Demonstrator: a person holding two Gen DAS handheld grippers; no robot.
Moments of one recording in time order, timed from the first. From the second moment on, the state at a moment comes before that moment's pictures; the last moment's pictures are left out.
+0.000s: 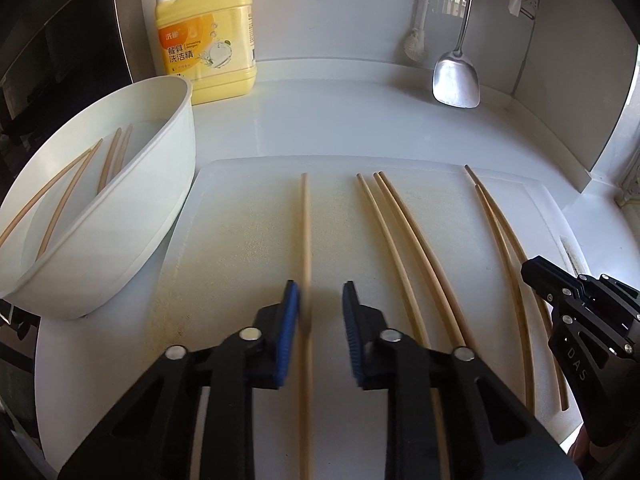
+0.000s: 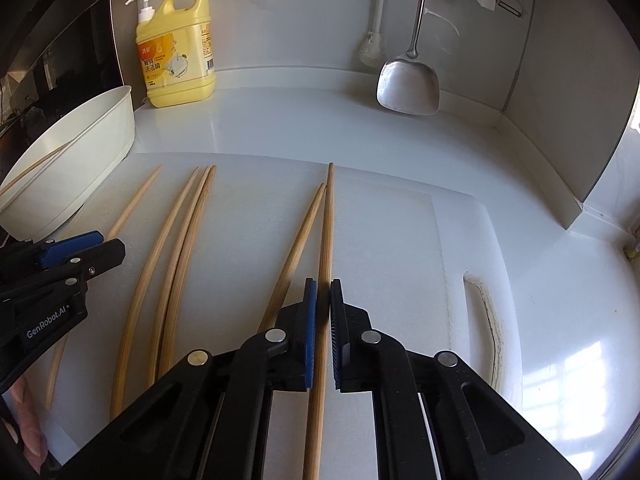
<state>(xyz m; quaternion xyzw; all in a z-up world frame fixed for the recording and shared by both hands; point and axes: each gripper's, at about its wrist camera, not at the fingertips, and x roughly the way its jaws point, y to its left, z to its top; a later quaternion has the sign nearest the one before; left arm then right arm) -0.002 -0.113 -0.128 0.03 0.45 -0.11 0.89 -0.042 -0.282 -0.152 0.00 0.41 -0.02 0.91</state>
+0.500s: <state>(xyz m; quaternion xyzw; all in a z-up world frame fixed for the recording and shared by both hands) -0.009 -0.101 -0.104 0.00 0.45 -0.12 0.88 -0.068 -0.296 -0.130 0.06 0.40 -0.02 0.92</state>
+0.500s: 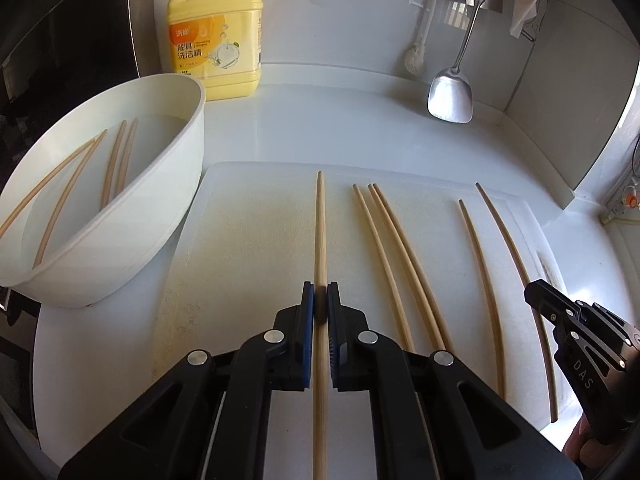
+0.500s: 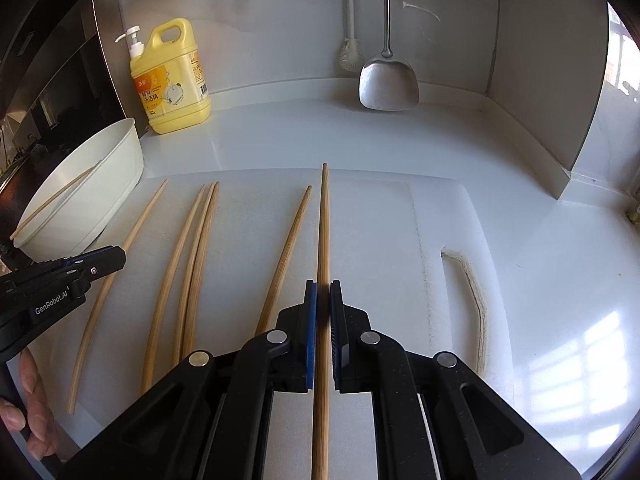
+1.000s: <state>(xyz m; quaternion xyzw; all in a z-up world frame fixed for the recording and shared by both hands) -0.032 -0.021 0.011 -0.05 0.41 -0.06 0.91 -0.070 -0.226 -0.015 0.04 0.35 0.09 0.93</state>
